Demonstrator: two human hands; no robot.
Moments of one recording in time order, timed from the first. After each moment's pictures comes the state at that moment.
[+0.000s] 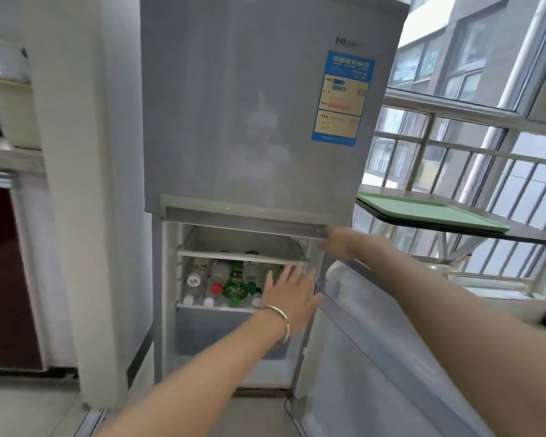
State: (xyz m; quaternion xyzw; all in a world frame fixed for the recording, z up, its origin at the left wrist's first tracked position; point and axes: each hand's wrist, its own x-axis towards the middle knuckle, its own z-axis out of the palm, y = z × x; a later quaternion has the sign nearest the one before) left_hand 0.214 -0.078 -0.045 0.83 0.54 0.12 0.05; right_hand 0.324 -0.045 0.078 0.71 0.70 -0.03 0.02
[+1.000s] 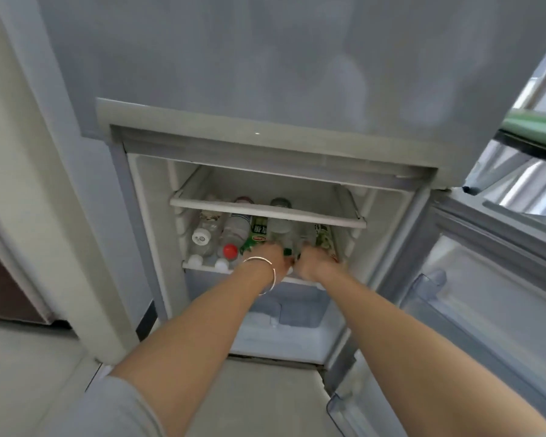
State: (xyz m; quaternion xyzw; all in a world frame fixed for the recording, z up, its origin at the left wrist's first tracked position) left_hand 0.149 0.151 -0.176 0.72 0.68 0.07 0.14; right_hand 0.261 0.170 -0.178 0.69 0.69 -0.20 -0.01
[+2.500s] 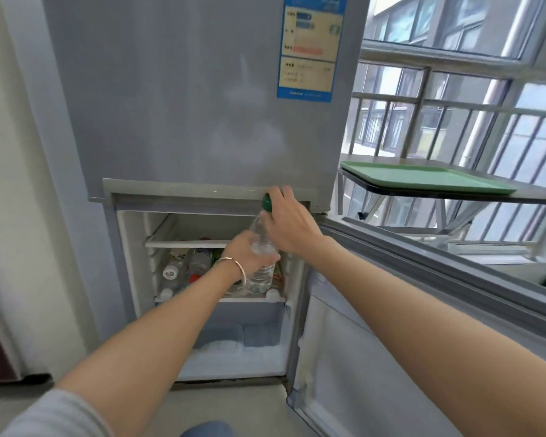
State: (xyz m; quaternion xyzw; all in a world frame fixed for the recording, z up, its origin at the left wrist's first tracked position) left_hand 0.187 0.057 -0.064 0.70 0.61 0.30 0.23; right_hand 0.304 -0.002 0.028 0.53 0.79 0.08 -0.29
